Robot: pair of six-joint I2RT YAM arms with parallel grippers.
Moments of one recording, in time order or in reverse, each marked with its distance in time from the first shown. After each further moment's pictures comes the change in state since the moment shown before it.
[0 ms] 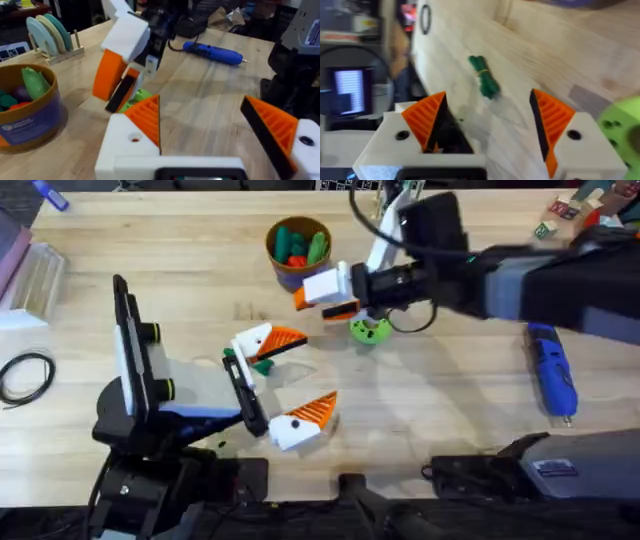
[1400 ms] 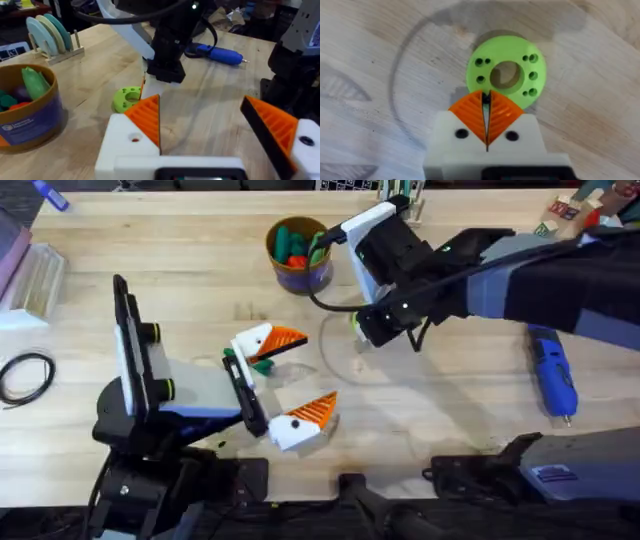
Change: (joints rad) left arm 0.000 0.000 0.000 0.000 0.000 0.000; right arm 0.164 0.011 0.131 -0.611 0.924 -0.510
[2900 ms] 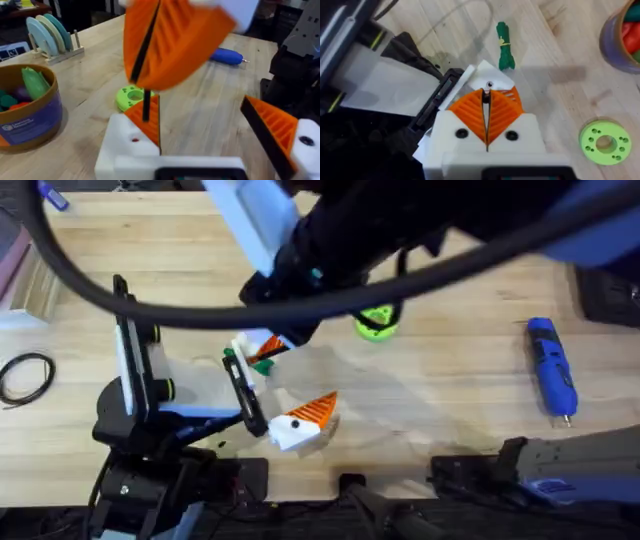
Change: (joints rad) left arm 0.000 0.000 0.000 0.000 0.000 0.000; right arm 0.362 0.050 0.733 -0.438 -0.293 -0.059
